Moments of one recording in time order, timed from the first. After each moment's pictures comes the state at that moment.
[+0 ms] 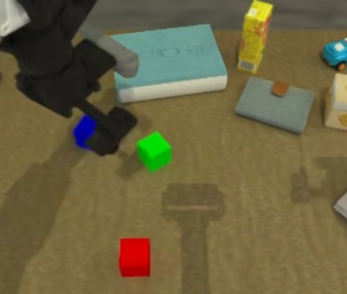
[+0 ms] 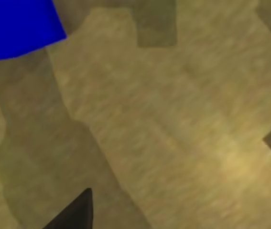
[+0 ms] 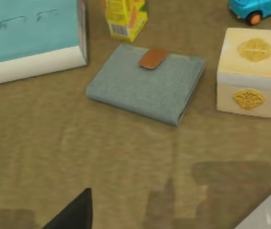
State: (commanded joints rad) left arm -0.43 1.76 1.51 -1.15 0.07 0.34; right arm 0.34 0.68 0.62 -0.49 0.16 0.30
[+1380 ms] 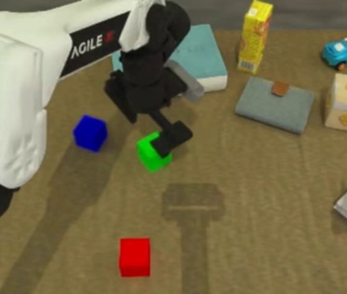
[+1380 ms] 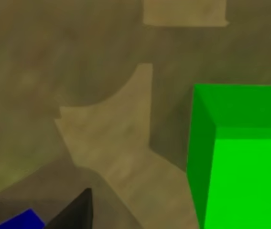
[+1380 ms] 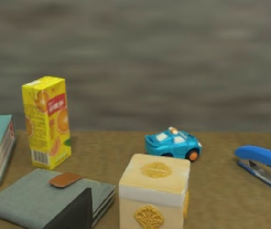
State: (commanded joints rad) left arm -0.52 2.45 2.06 -1.19 0.01 0.45; right arm 0.01 0.00 0.00 0.00 0.00 0.00
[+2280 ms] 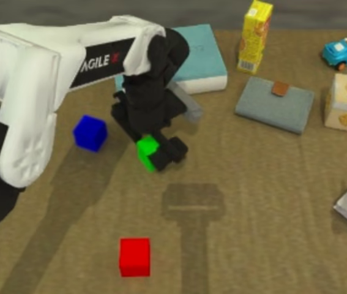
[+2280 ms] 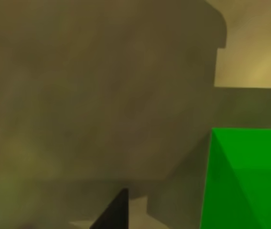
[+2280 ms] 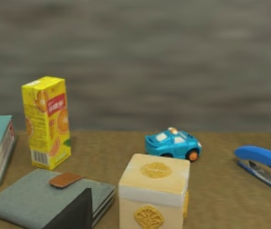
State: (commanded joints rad) left arm -0.52 2.49 1.95 -1.04 0.01 0.45; right arm 0.01 0.00 0.00 0.00 0.00 0.00
